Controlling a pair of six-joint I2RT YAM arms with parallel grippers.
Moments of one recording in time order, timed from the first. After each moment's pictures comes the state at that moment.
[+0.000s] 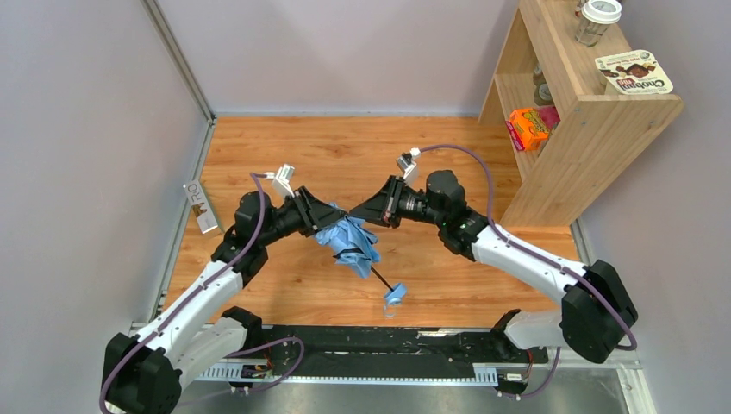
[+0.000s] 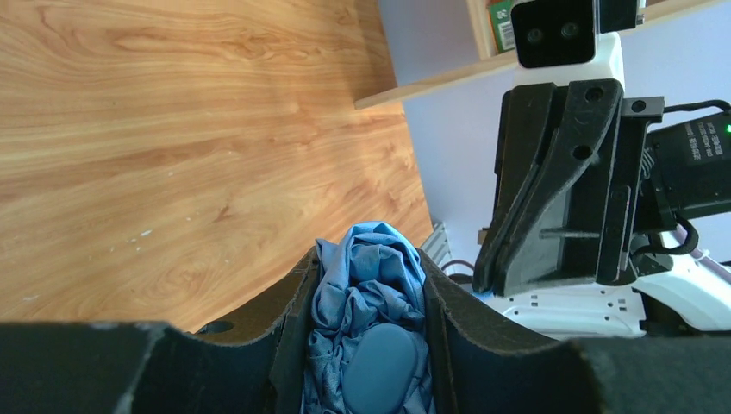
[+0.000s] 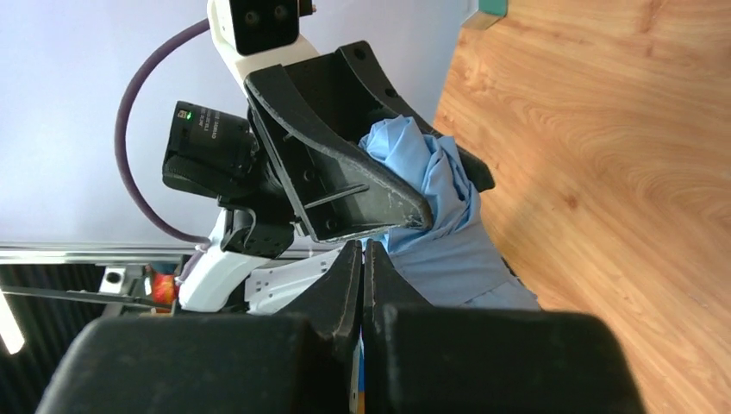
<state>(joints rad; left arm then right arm) -0.41 0.90 0.56 0.11 0.49 -0.97 0.72 1.33 0.85 0.36 -0.53 1.27</state>
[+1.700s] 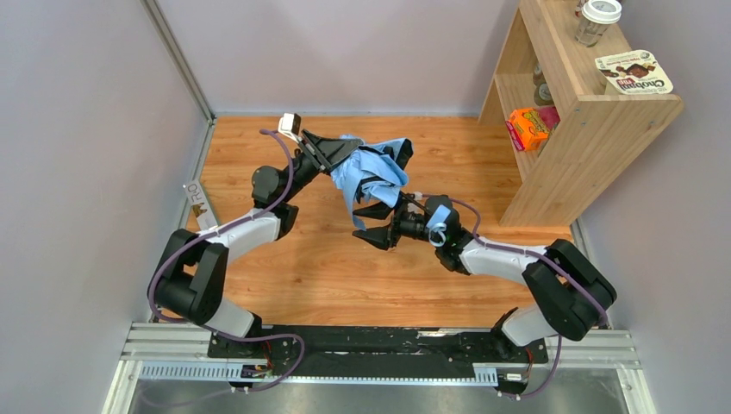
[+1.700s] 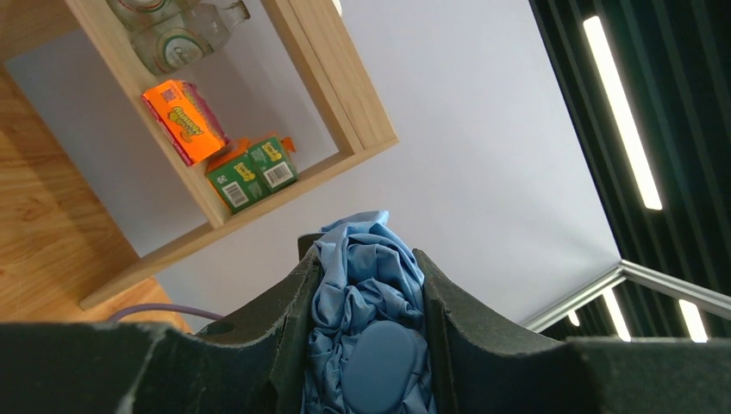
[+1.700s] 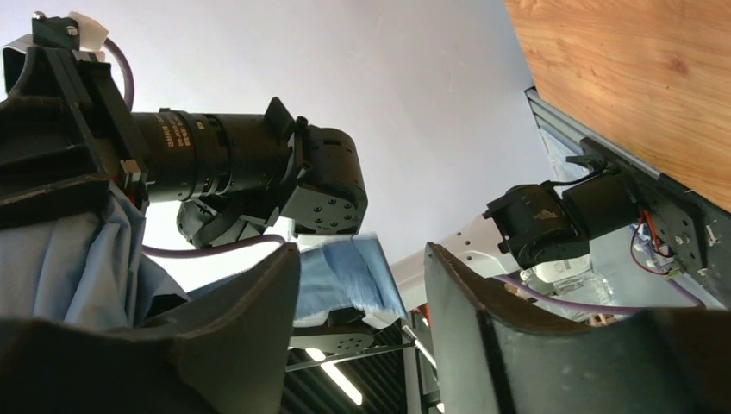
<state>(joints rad) -0.40 1.49 0.78 1.26 0.51 -1.56 0.71 1.46 0.61 0.72 -0.52 2.02</state>
